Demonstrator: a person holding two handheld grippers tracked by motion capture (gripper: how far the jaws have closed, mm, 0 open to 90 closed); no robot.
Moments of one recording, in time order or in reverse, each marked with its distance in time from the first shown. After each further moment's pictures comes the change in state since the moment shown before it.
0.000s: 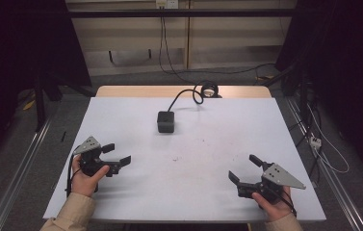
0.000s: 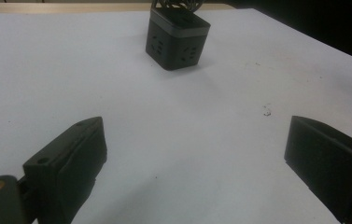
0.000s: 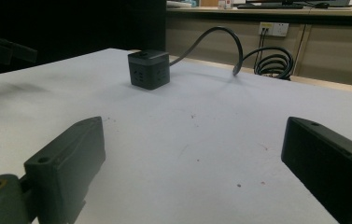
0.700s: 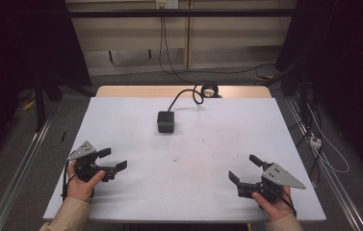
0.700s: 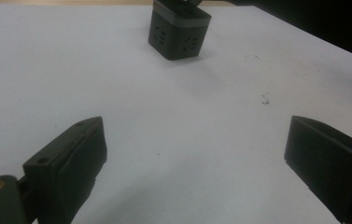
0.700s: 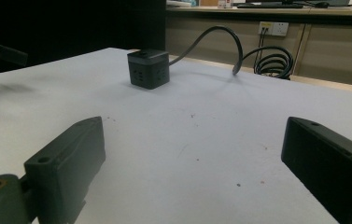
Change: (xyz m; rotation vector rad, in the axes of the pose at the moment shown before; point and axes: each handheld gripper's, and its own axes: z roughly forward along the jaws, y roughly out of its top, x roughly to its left) left arm 0.000 -0.011 -0.011 -0.003 0.002 -0.012; right arm 0.000 0.000 0.000 0.002 0.000 0.000
